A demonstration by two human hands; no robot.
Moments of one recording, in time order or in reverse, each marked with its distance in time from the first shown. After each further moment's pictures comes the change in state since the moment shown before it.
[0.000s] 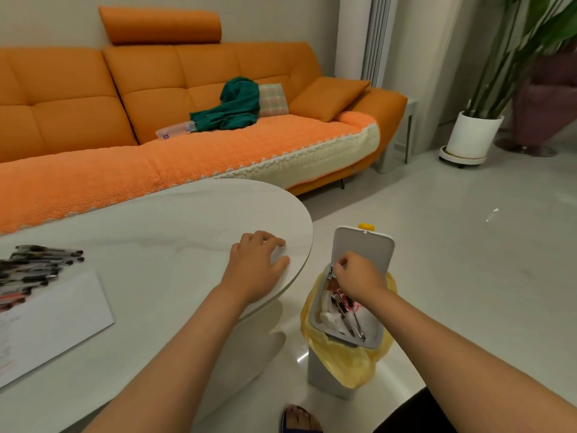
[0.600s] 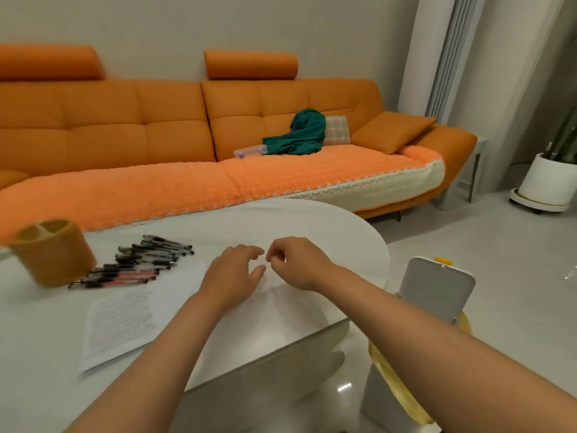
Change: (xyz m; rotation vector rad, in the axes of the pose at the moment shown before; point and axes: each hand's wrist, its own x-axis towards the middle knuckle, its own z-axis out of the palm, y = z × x) left_hand -0.086 -0.125 -0.112 -0.005 0.102 -0.214; right_hand -0.062 -0.254 0.031 -0.013 -0.213 -0.701
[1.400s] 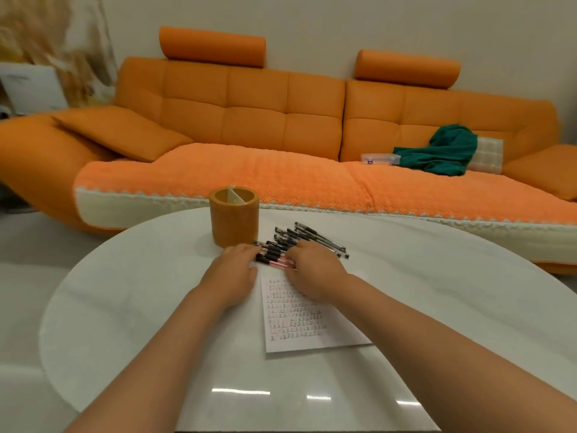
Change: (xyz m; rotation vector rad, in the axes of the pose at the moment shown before) left_hand -0.084 -0.254 -0.099 0.085 0.092 -0.401; right_hand 0.135 -0.183 0.183 -0.366 -0.150 -0.374
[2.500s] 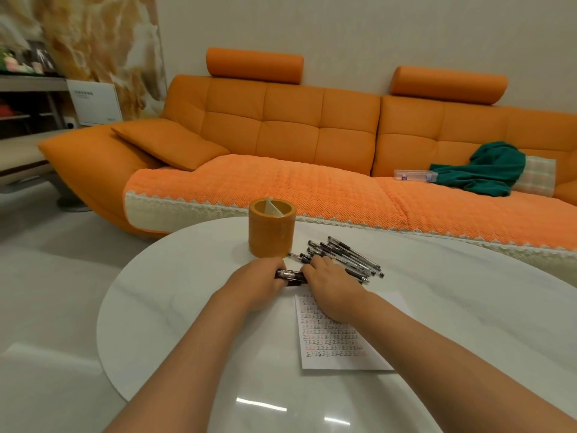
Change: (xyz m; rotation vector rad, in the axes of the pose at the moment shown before) left_hand -0.015 -0.002 -0.032 -0.073 -0.105 -0.043; right_hand 0.006 -0.028 0.006 -0.193 -0.060 -0.210
